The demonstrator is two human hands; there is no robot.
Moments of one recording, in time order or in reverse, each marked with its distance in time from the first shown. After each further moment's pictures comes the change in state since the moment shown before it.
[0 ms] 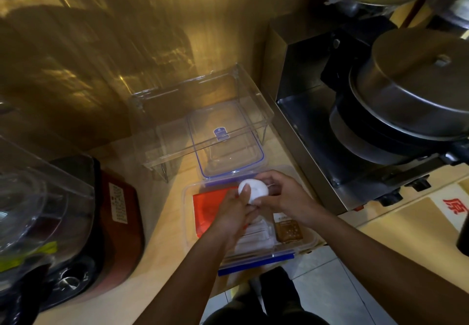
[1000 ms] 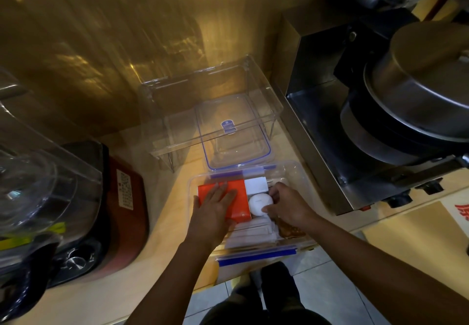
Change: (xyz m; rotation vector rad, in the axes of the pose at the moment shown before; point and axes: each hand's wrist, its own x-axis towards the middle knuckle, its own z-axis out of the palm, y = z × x) left_hand 0.007 -0.030 -0.067 1.567 0.138 0.400; right_hand 0.019 0.048 0.012 -0.442 0.037 0.233
